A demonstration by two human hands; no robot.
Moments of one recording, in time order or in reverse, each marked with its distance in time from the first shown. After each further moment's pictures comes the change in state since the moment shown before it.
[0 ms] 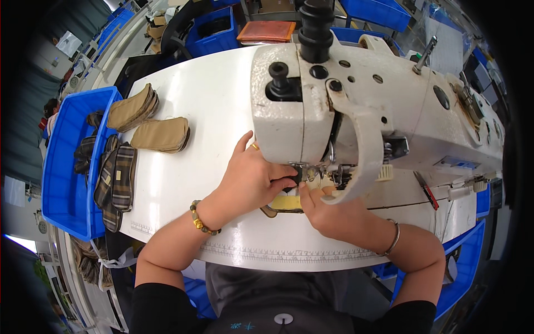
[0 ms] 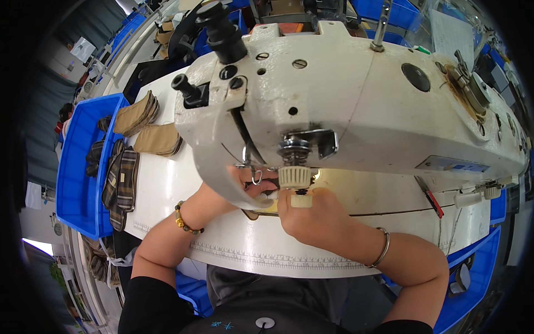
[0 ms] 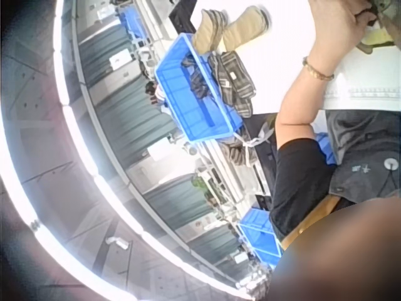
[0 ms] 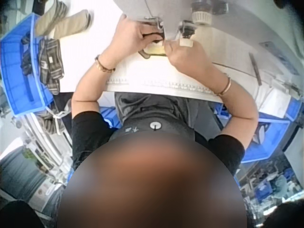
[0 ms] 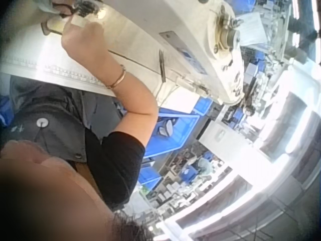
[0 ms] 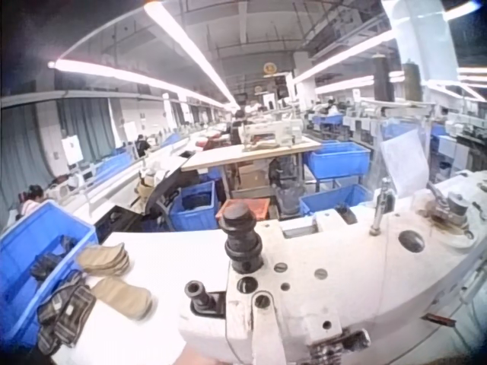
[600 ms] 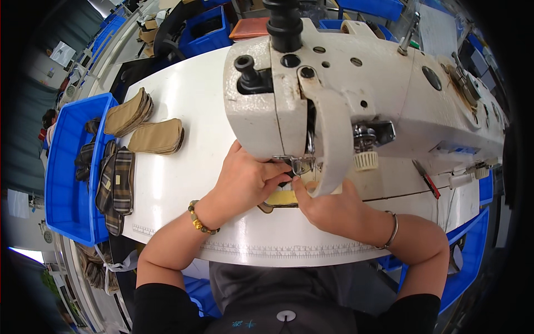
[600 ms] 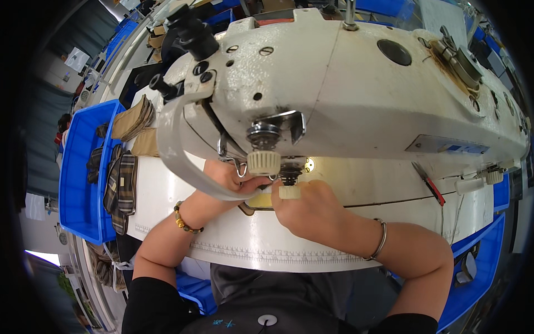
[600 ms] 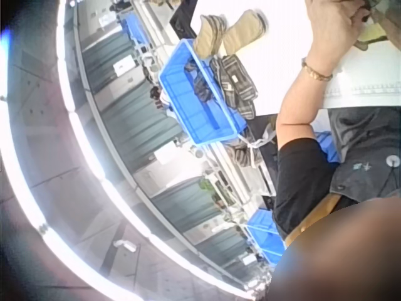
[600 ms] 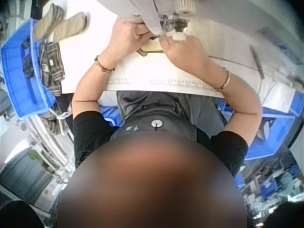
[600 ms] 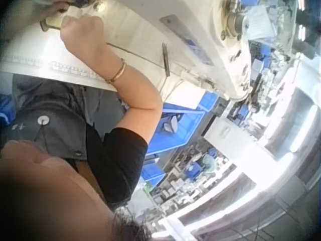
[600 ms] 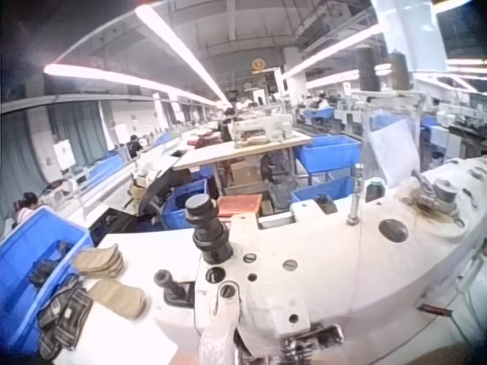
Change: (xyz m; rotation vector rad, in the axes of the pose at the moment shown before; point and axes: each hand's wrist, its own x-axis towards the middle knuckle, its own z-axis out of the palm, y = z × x) left_hand -0.001 0.005 -0.001 0.075 0.111 0.125; right_hand 0.006 -0.003 -0.010 0.203 -0.010 0.154
